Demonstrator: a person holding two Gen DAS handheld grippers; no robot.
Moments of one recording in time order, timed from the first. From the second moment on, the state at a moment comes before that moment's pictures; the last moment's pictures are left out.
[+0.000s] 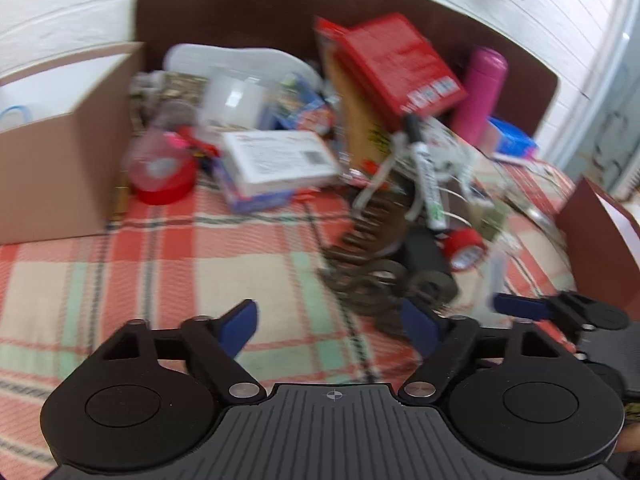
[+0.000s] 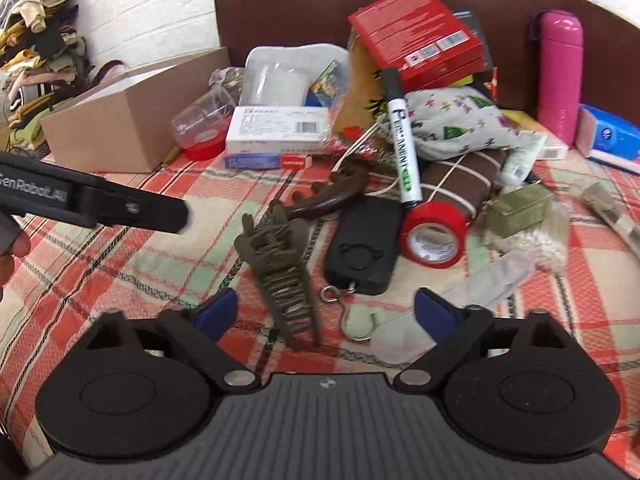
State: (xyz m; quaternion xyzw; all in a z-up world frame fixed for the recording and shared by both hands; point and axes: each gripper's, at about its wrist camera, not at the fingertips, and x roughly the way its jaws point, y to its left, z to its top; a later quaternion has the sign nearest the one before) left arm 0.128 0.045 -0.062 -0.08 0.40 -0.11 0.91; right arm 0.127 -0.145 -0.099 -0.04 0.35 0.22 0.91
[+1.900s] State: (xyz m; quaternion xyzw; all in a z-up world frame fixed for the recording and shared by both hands) left arm 0.153 0.064 -0.091 -0.18 0.43 -0.13 0.87; right arm 0.098 -0.106 -0.111 -0.09 0.35 0.27 0.89
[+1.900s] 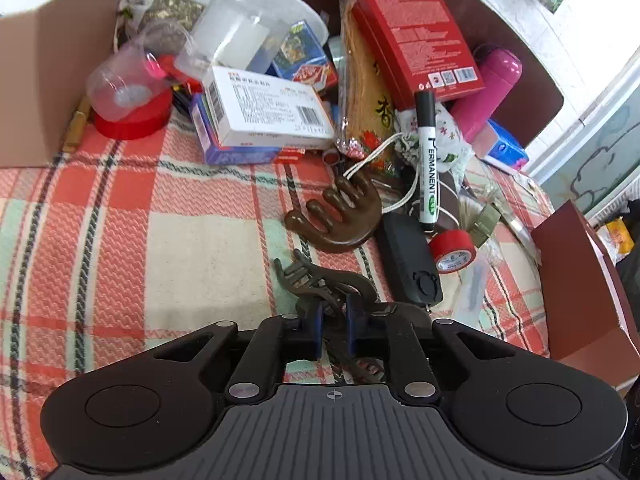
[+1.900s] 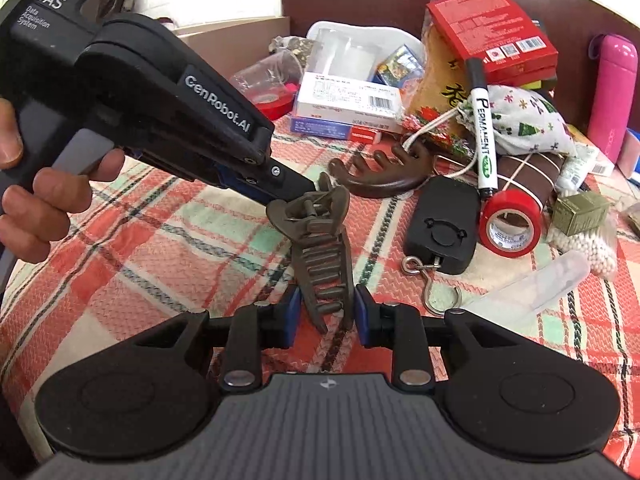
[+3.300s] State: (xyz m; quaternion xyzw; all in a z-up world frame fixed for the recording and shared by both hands) left arm 0.197 0.323 0.030 -0.21 0.27 0.09 0.93; right arm 0.242 0.170 -0.014 -0.17 0.24 0.47 0.83
